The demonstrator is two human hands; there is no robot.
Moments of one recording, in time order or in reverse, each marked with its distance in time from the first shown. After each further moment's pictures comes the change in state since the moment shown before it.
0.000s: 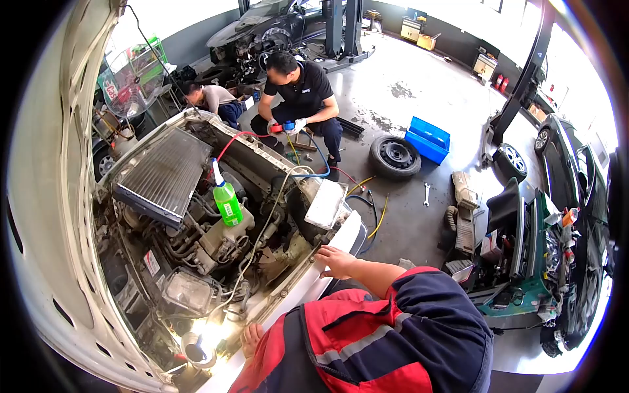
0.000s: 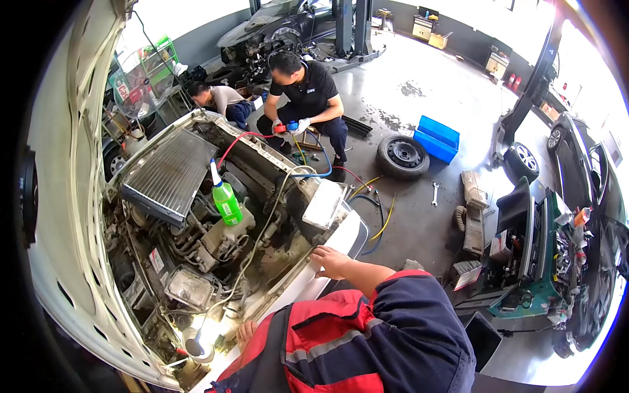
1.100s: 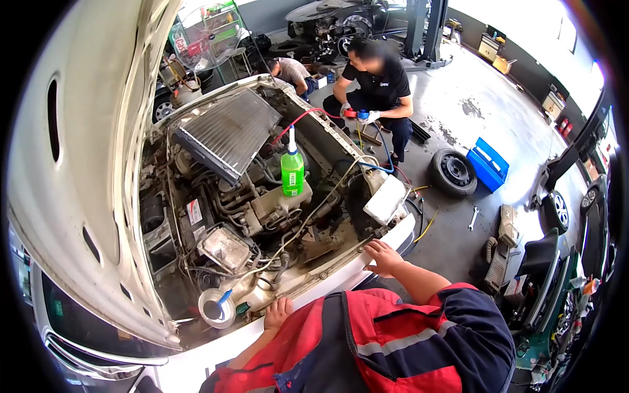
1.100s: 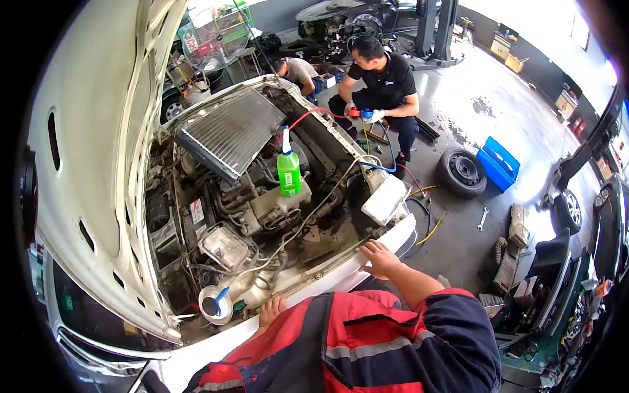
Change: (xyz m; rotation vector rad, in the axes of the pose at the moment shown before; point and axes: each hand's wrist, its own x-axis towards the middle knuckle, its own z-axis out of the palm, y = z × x) left_hand 0.007 0.002 -0.018 0.028 0.220 -0.011; right_hand 0.004 -0.006 -0.002 -0.106 -0.027 0.028
